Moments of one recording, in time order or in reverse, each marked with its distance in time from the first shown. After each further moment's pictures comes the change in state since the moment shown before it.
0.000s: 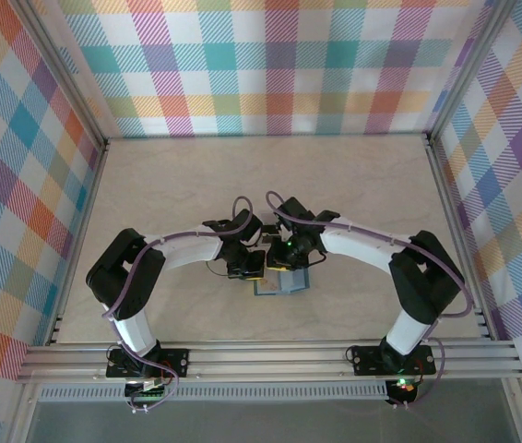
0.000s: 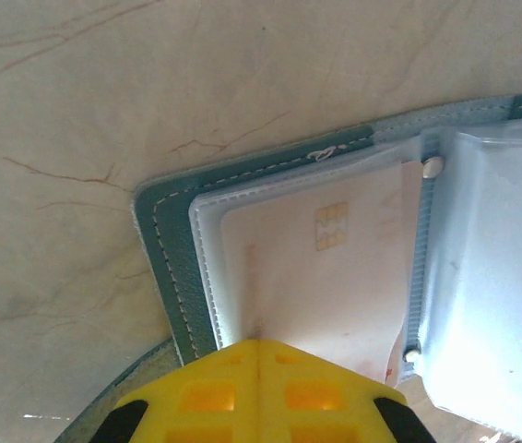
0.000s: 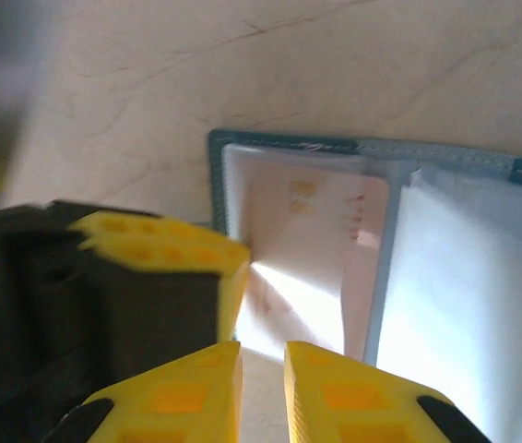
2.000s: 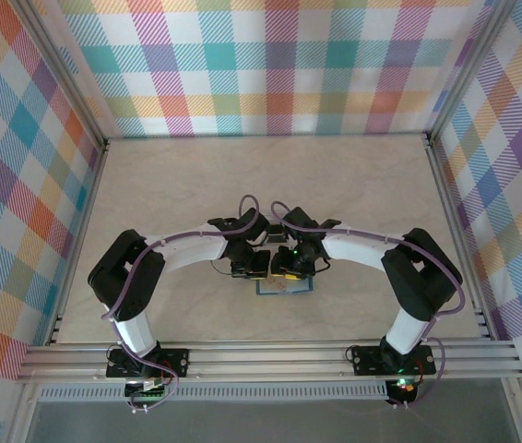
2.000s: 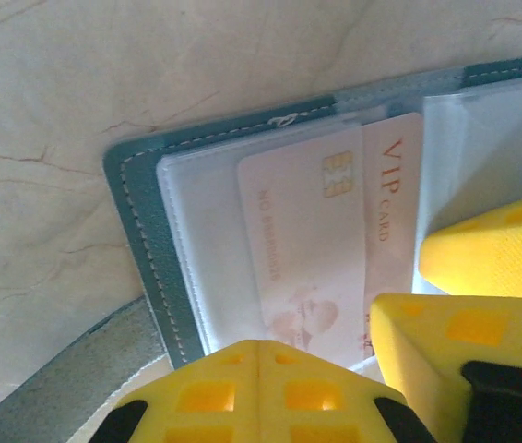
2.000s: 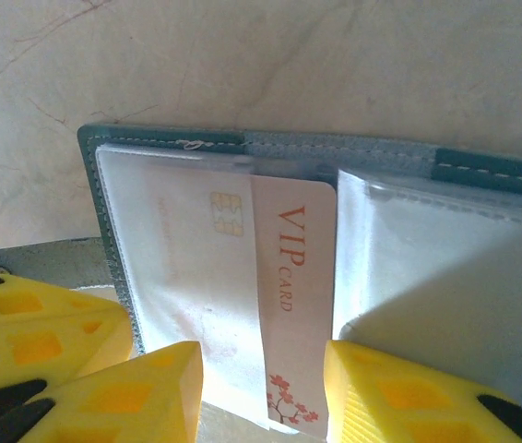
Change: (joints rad) left arm -0.044 0.000 0.067 -0.072 -0.026 0.000; right arm -0.031 0.002 -0.099 0.052 0.038 -0.005
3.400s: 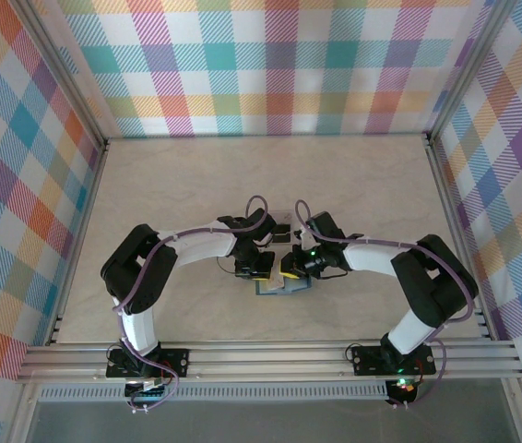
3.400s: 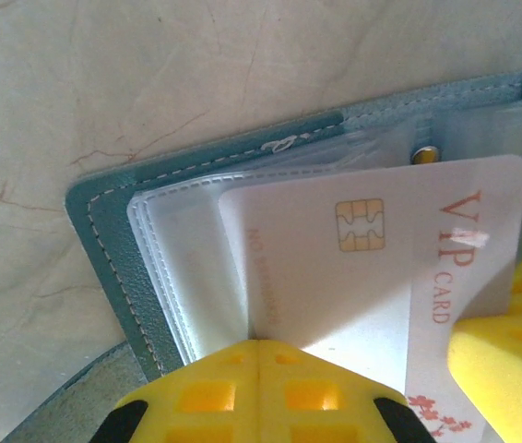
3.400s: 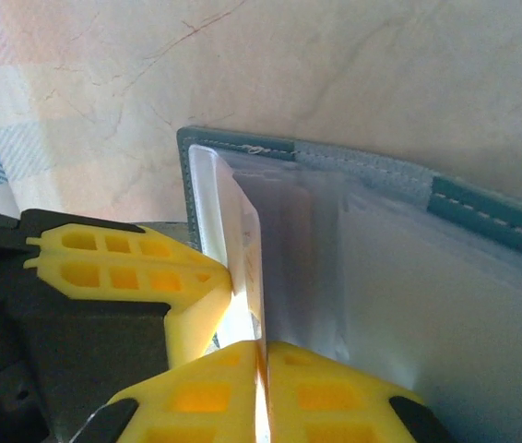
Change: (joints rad) left arm -0.014 0.085 0.066 -0.050 -0.026 0.027; right arm -0.127 -0.085 -0.260 0.414 -0.305 0.026
